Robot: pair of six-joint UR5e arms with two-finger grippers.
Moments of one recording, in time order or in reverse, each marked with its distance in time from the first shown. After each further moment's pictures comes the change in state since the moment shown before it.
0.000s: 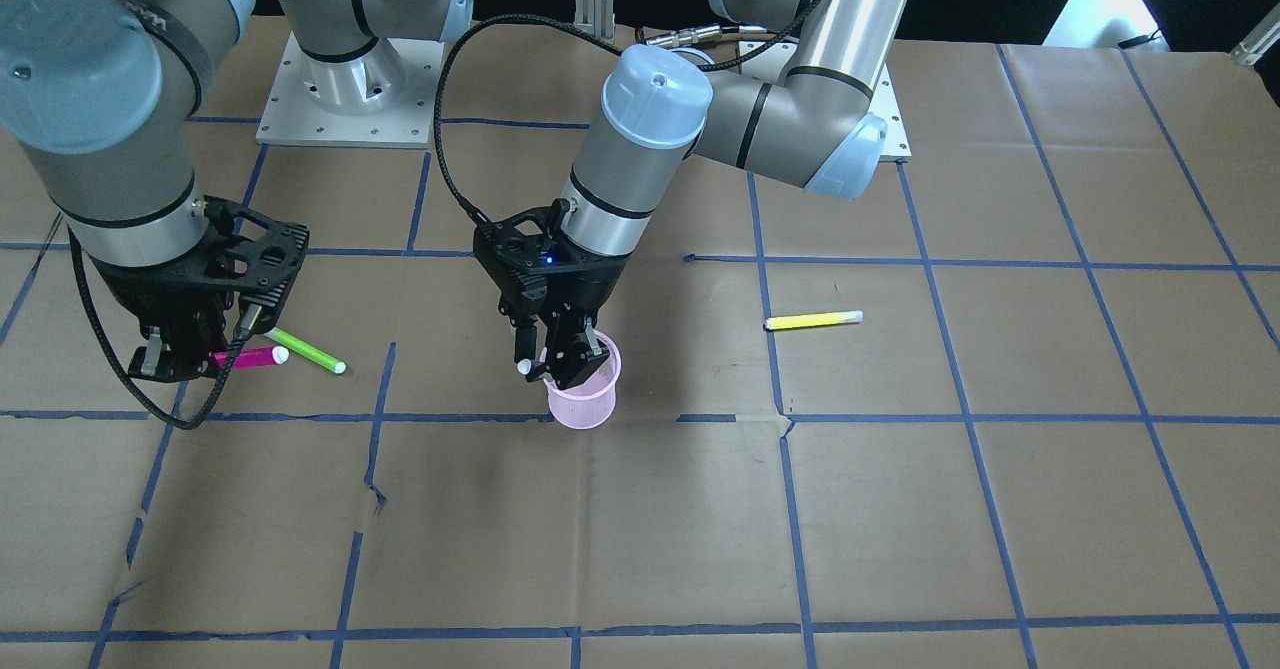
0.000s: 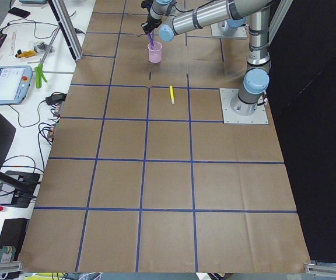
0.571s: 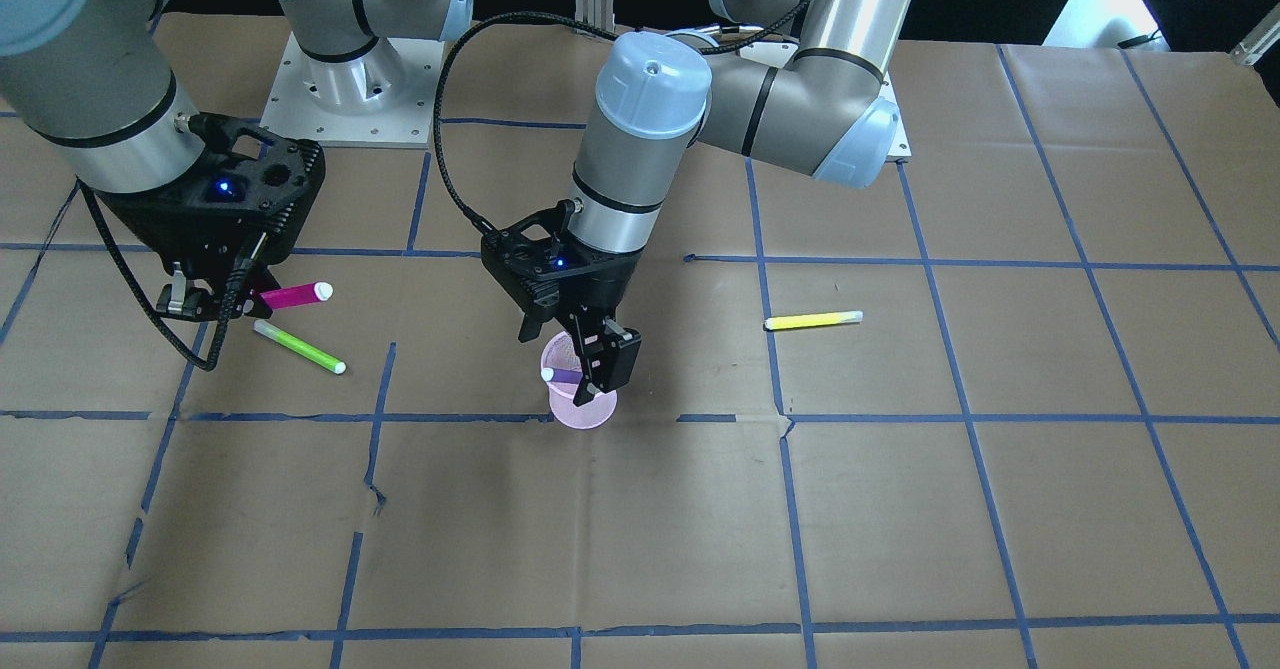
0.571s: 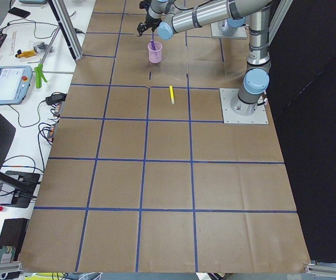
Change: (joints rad) left arm 0.008 0.041 0.085 -0.197 0.031 -0.045; right arm 0.013 -0.036 -0.042 0.095 0.127 0.082
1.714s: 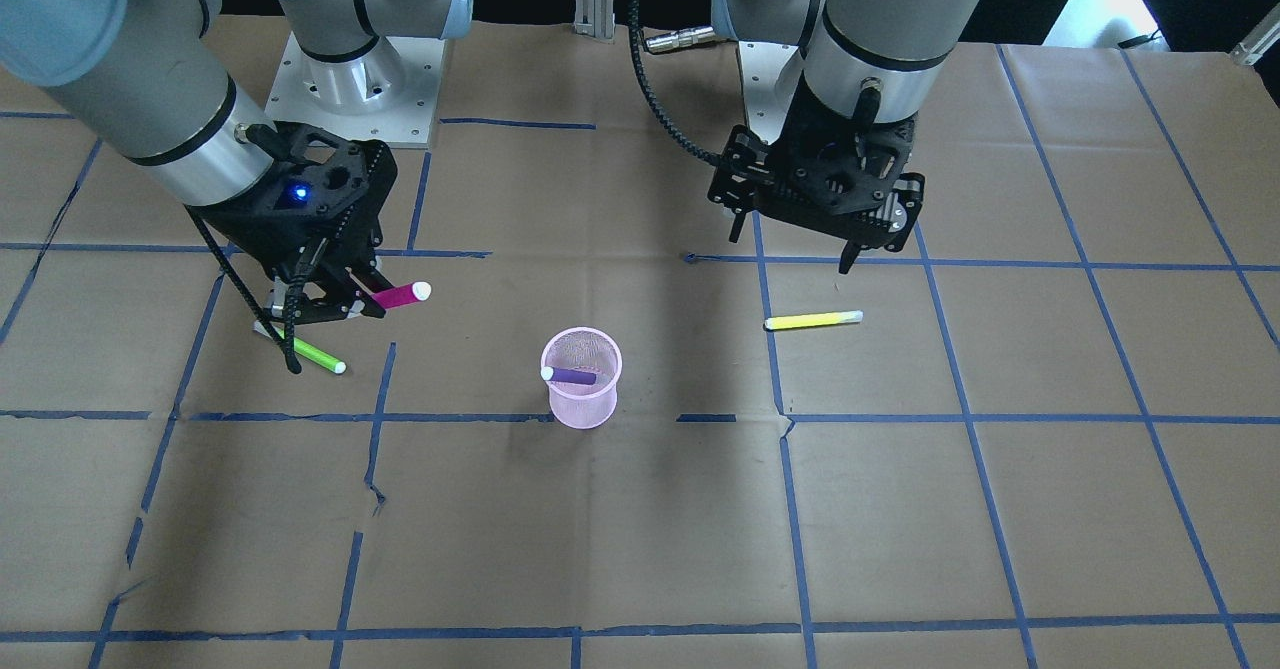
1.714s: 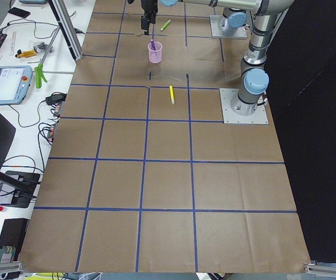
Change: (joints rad) left arm 0.264 0.196 0.278 -0.835 0.133 -0.333; right arm 0.036 -0.001 0.087 -0.083 0.307 0.169
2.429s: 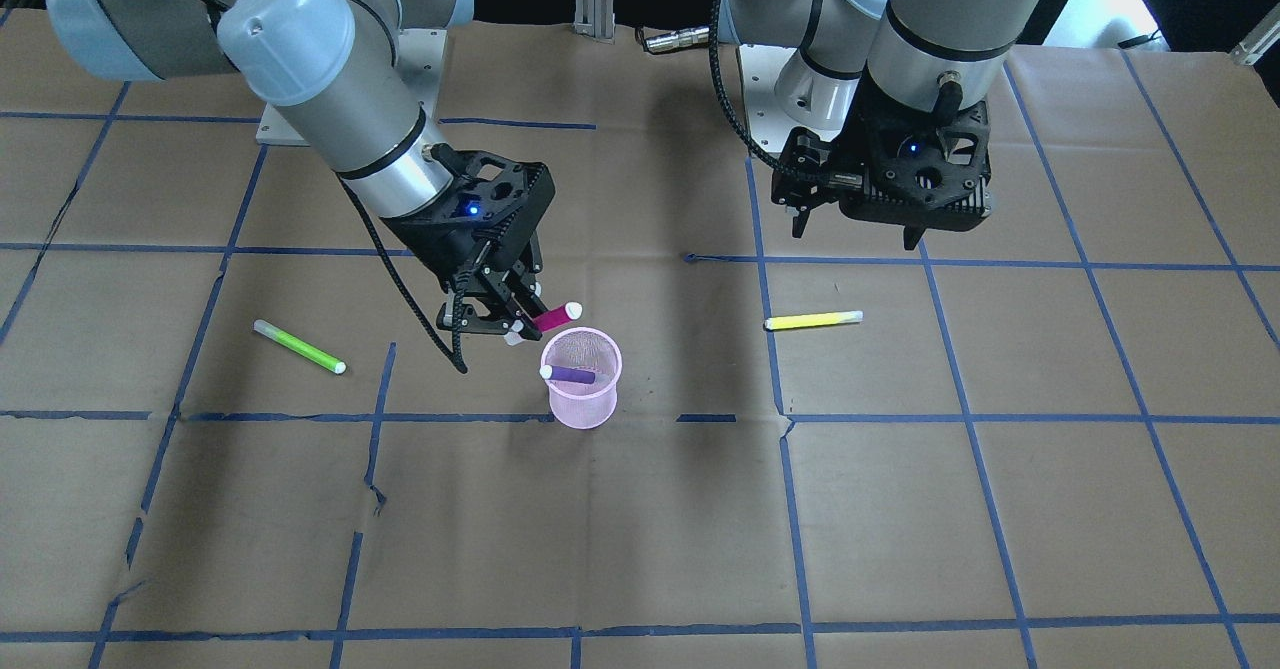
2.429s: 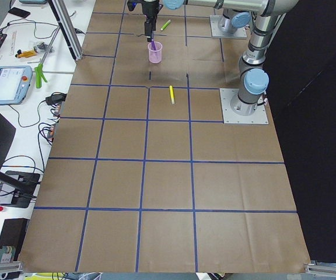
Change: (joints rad) left arm 0.049 0.034 -0.026 -0.062 0.058 -0.085; right arm 0.178 0.009 0.257 -0.589 0.134 0.390
